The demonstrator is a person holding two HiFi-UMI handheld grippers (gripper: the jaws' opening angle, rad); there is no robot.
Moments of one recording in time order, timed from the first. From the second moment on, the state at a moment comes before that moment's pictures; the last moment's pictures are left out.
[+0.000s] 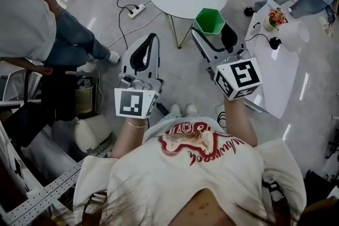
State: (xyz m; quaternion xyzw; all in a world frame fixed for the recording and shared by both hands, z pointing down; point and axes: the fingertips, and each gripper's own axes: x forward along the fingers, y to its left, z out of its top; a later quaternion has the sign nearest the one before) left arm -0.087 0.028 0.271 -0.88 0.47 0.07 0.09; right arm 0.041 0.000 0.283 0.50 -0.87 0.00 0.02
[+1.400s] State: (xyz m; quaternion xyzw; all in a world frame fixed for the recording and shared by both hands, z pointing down) left arm -0.045 0.067 0.253 -0.88 0.45 0.08 0.10; right arm 0.072 0.036 0.268 0.50 -0.86 -0.02 0.01
